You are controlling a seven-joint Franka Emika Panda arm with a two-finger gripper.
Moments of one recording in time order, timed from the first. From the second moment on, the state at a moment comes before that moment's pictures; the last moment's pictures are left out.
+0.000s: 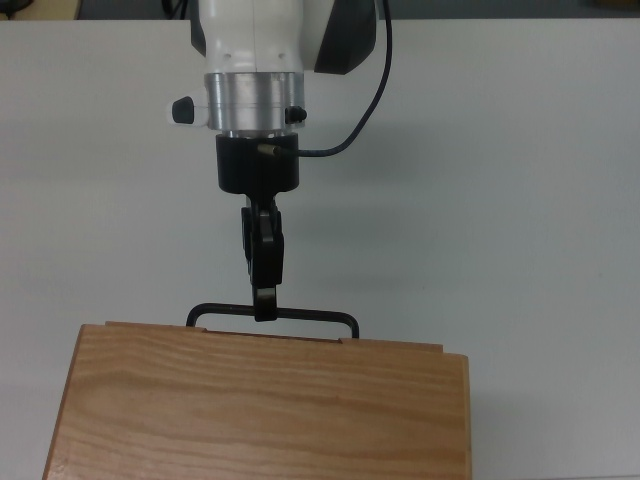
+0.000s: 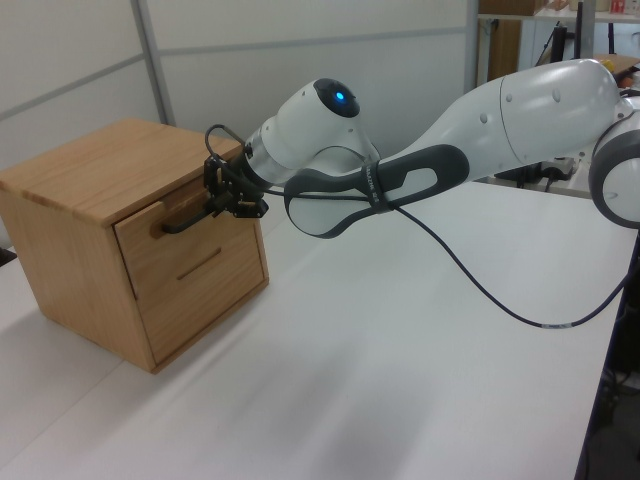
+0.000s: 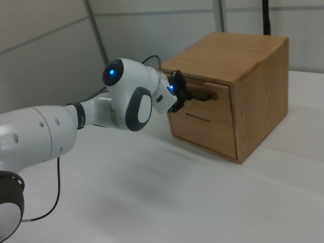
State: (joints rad) arm -0.08 0.42 0.17 -1.55 -0.17 2.86 1.52
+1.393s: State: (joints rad) arm -0.08 0.24 0.18 -1.53 -0.13 2.13 1.52
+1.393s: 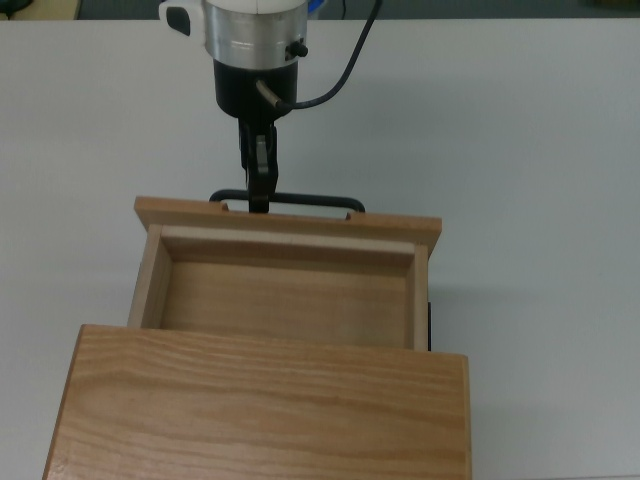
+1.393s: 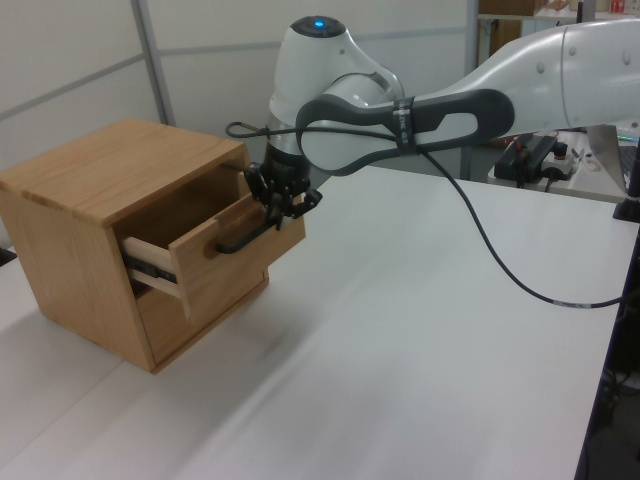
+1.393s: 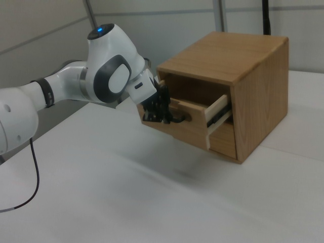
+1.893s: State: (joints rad) arm -0.12 0.14 0.18 -1.59 -0.04 1.87 1.49
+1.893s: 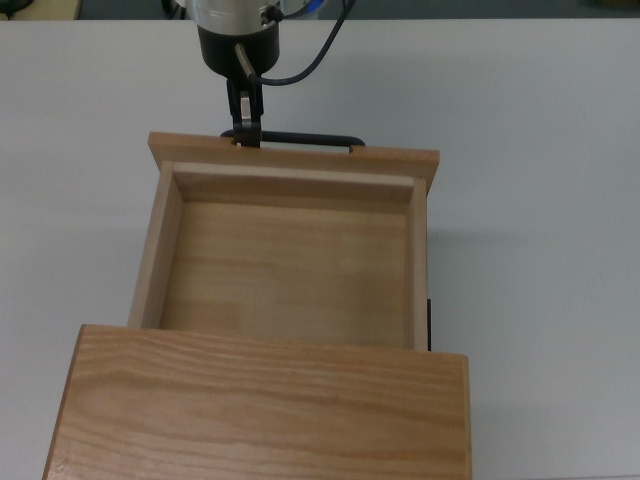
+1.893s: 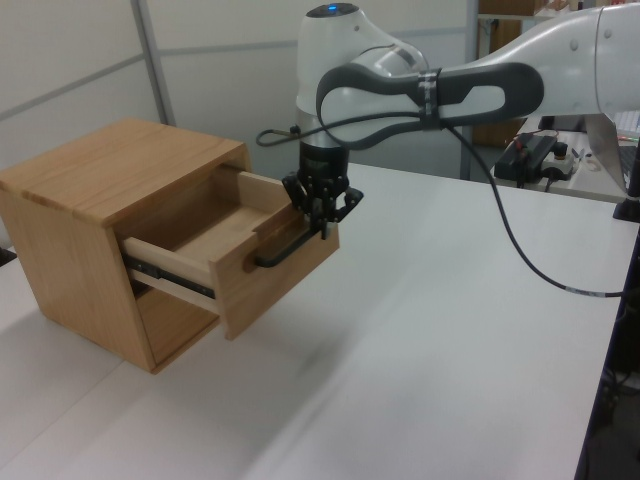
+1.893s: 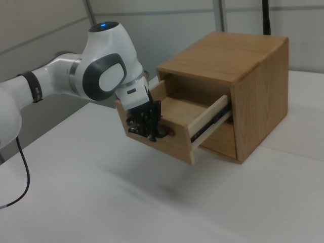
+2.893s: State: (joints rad) arm -0.13 0.10 0.17 -1.56 0.02 1.78 1.46
